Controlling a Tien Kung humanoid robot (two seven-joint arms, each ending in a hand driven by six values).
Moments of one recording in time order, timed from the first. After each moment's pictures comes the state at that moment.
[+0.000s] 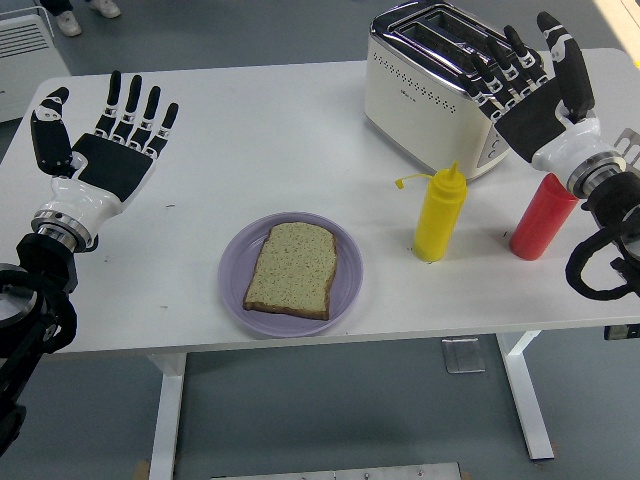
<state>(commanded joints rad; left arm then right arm) -0.31 0.35 -1.23 -1.76 -0.38 0.38 -0.13 0.46 -0.47 1.10 1.74 0.22 -0.43 0.16</state>
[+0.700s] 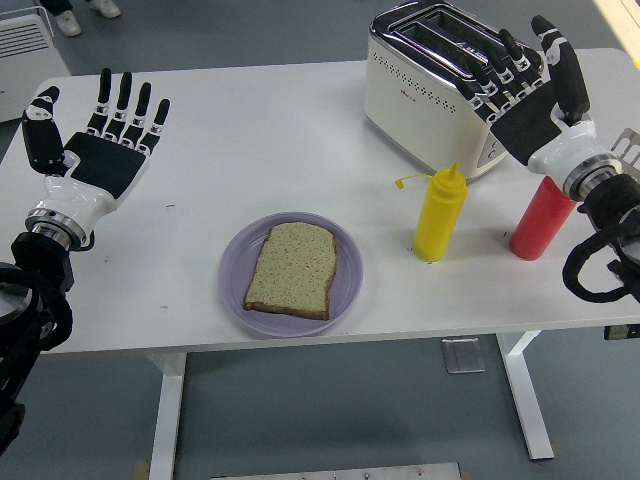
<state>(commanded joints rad) -0.30 0.34 -1.25 -1.75 -0.38 0.39 -0.13 0.45 -0.46 1.10 1.74 0.22 -0.43 0.15</state>
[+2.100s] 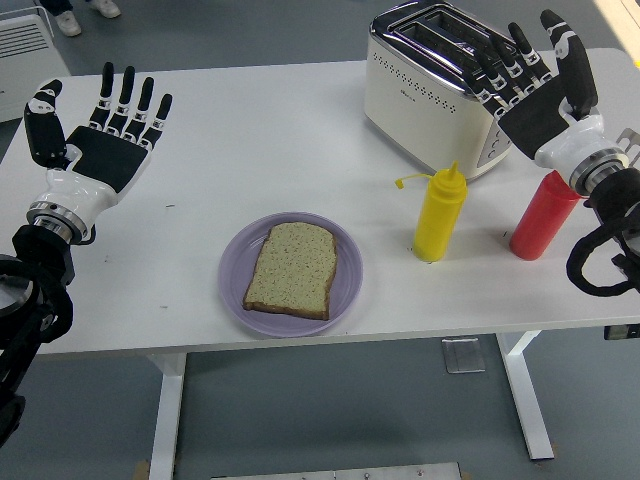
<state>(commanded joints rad) -0.33 0.35 -1.24 -1.74 -0.39 0.39 -0.13 0.46 -0.46 1.11 1.74 0.21 -0.44 0.15</state>
